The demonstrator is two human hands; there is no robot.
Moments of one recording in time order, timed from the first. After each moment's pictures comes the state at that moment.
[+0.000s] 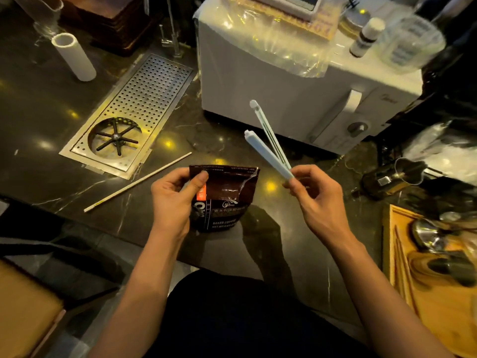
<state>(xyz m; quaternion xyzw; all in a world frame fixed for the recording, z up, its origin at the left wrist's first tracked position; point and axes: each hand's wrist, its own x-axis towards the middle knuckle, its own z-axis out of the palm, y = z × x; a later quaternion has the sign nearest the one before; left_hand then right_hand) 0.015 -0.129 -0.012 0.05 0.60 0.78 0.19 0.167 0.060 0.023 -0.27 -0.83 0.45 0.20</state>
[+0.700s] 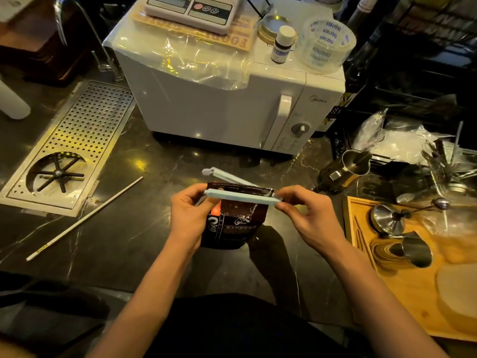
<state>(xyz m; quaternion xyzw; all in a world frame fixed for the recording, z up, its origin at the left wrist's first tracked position) 0.062 -0.031 -0.015 0.14 0.64 0.70 0.29 0.235 0.124 0.018 -0.24 -0.88 0.37 0.18</state>
